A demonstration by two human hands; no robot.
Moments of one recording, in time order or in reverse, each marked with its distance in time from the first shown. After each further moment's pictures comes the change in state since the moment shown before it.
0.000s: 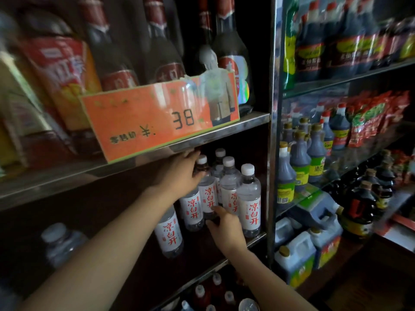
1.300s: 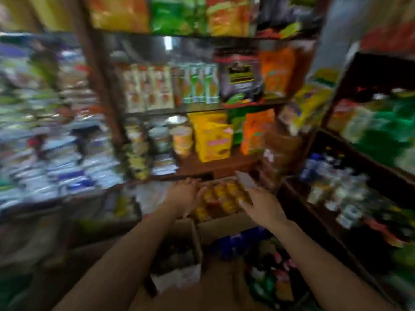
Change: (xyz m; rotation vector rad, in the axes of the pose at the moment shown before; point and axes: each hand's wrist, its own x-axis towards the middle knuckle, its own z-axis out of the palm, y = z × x) left_hand -0.988 0.182 -0.236 0.210 -0.187 -1.836; right_hand -0.728 -0.286 0.098 -0.218 -1.225 -1.471
